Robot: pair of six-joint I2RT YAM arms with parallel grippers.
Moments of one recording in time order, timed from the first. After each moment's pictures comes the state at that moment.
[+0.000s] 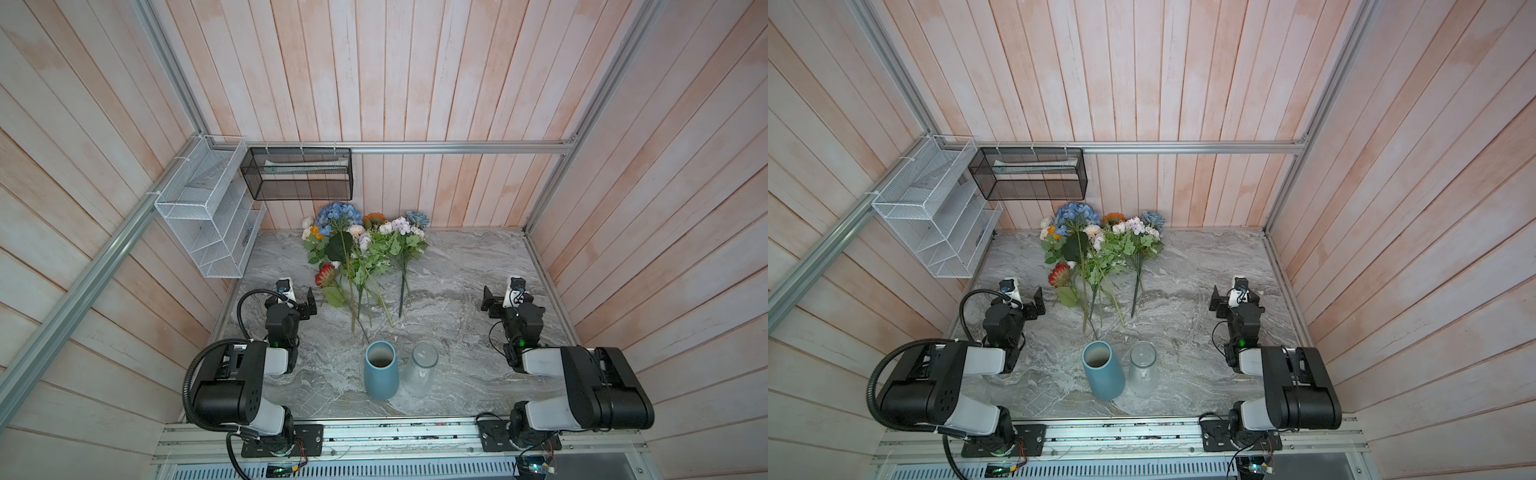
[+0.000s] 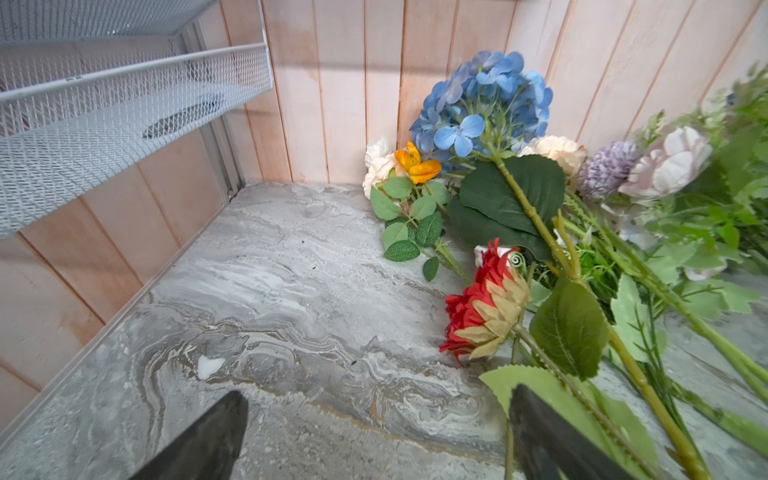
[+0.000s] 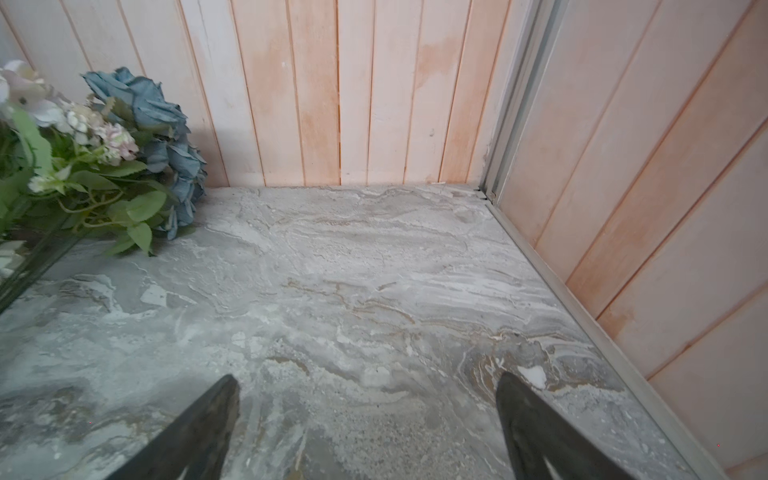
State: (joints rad) left arm -0.01 1.46 0.35 0.90 -0.10 -0.03; right arm 0.04 1.37 0.29 0.95 0.07 -0.01
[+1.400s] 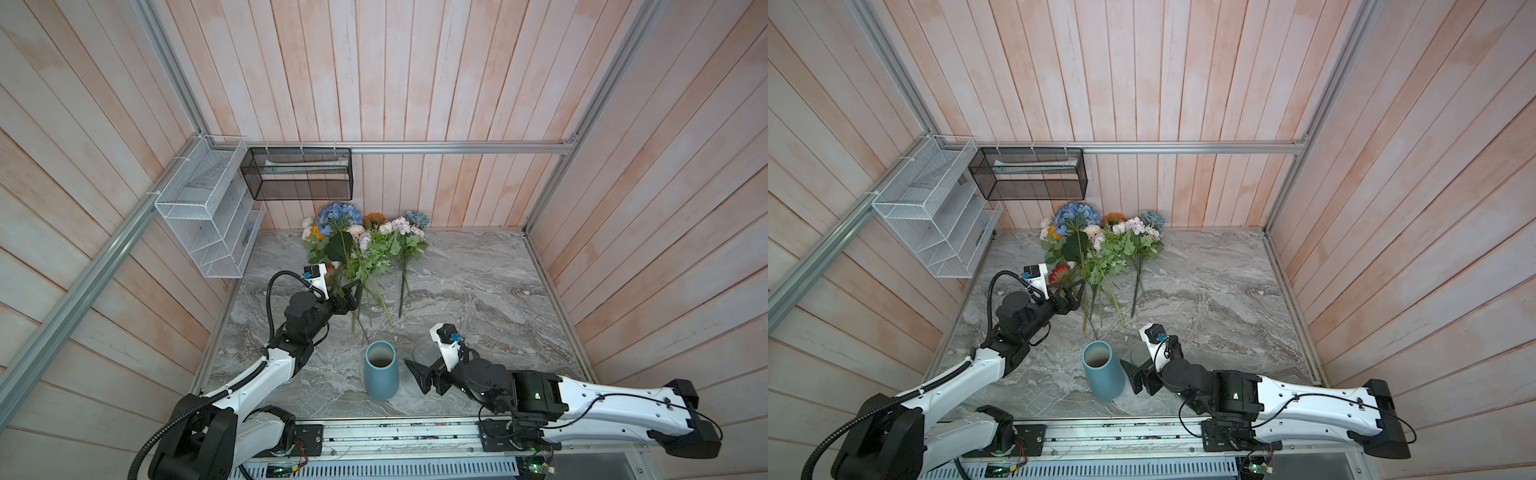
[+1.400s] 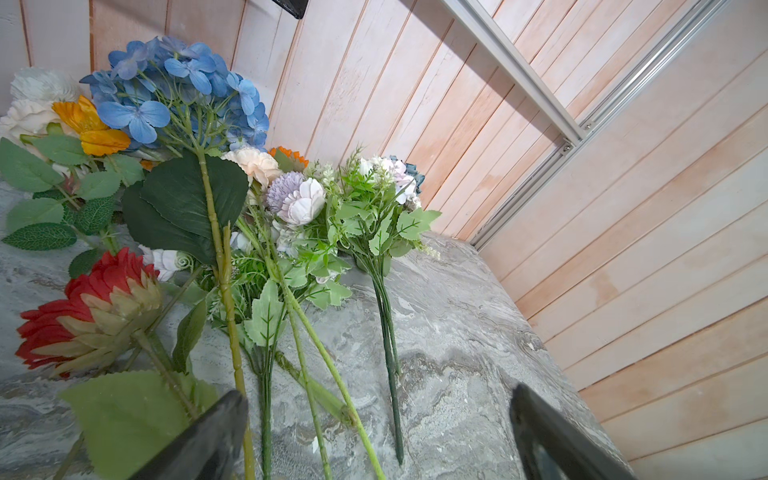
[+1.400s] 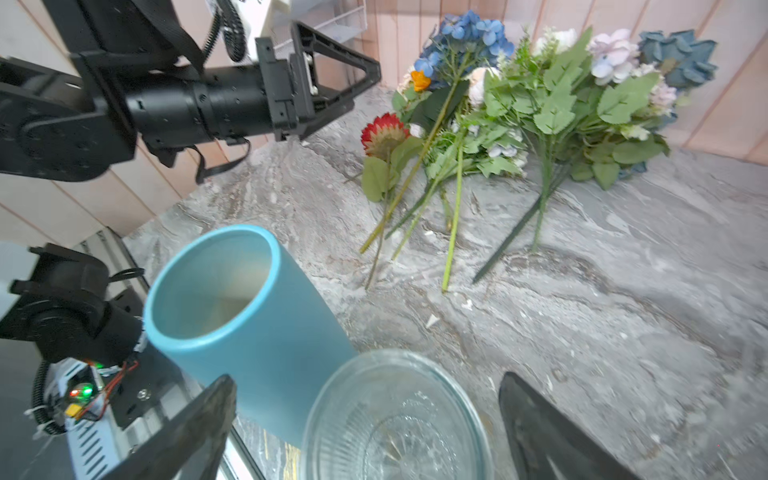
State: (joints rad) left arm -0.36 1.15 0.49 0.51 0.15 -0.51; right arm 1.45 0.79 0.63 -0.32 0.61 0.46
